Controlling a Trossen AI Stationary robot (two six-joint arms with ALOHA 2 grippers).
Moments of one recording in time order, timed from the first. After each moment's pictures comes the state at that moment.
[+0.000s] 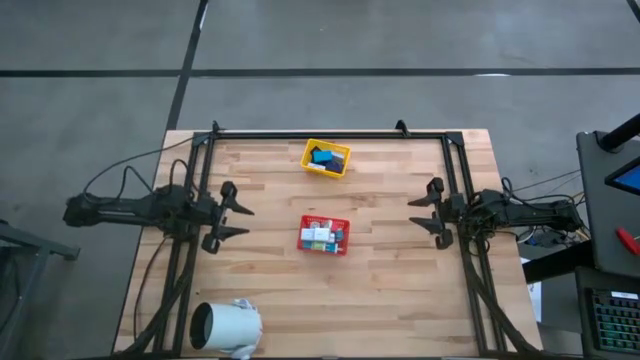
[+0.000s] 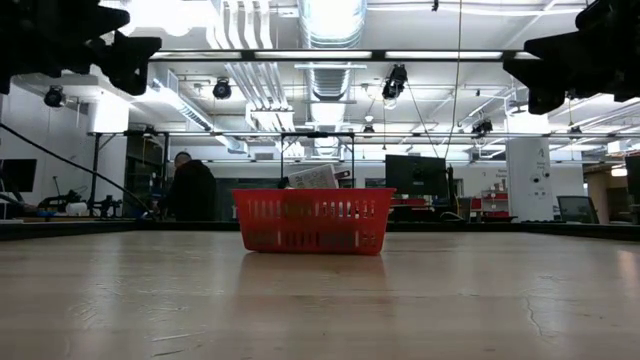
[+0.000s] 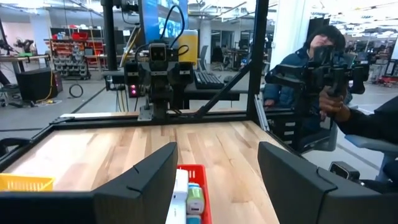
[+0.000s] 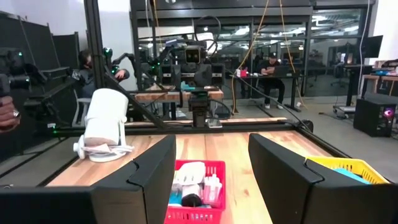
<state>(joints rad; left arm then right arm) -0.03 0.24 0.15 0.11 0.17 -0.01 0.06 0.00 0.01 0.14 0.04 0.06</state>
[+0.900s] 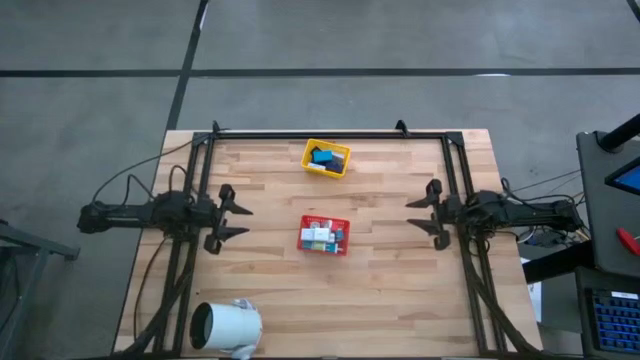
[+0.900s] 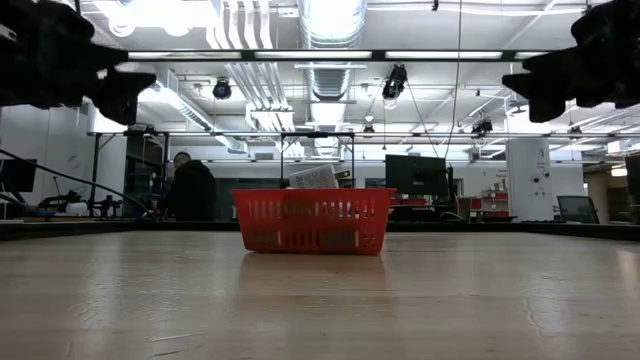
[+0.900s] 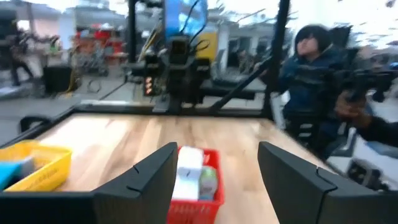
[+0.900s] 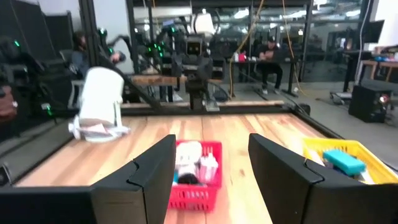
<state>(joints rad) -0.03 0.00 0.01 0.04 0.10 -0.06 0.06 0.00 0.01 0.06 0.05 0.05</state>
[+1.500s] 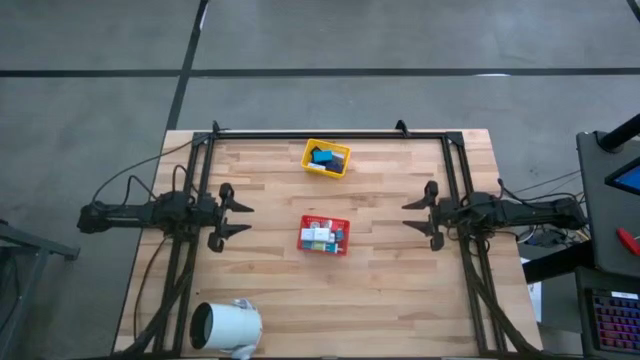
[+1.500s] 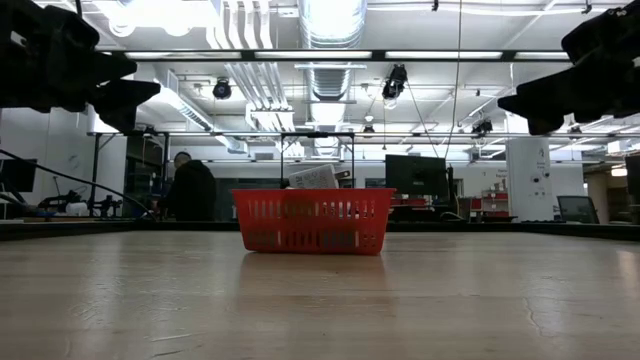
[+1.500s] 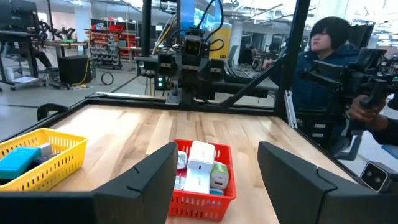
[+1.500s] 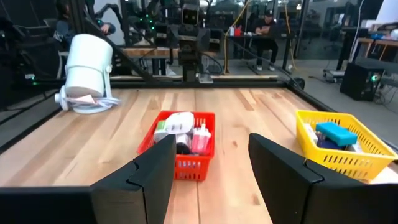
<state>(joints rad) -0.03 0.00 0.01 0.01 0.04 -0.08 0.06 0.08 0.01 0.02 0.08 0.03</state>
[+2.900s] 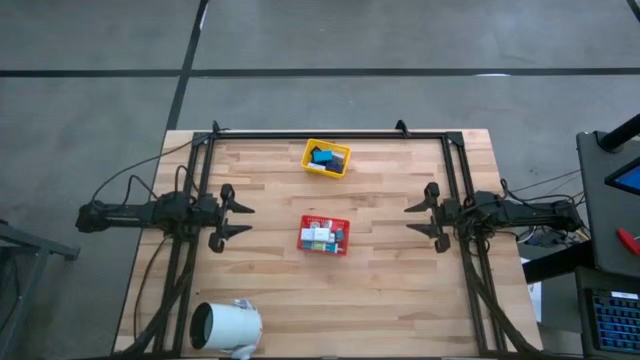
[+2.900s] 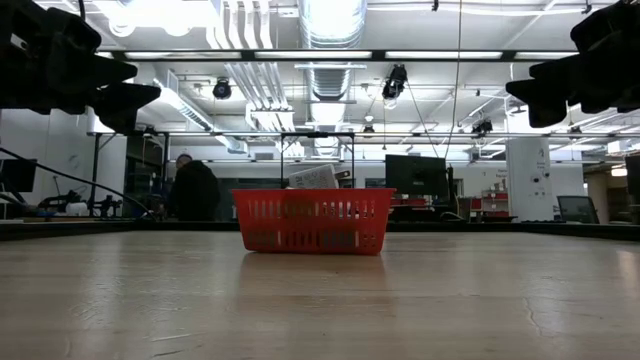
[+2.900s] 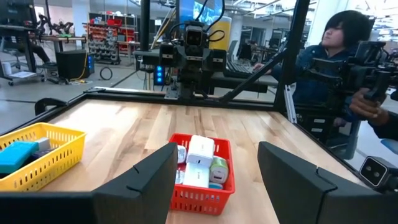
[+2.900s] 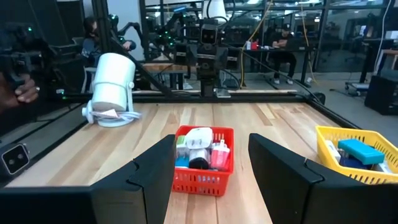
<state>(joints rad) -0.03 0.02 0.01 0.00 0.04 -0.08 0.06 0.00 0.01 0.01 0.00 0.05</state>
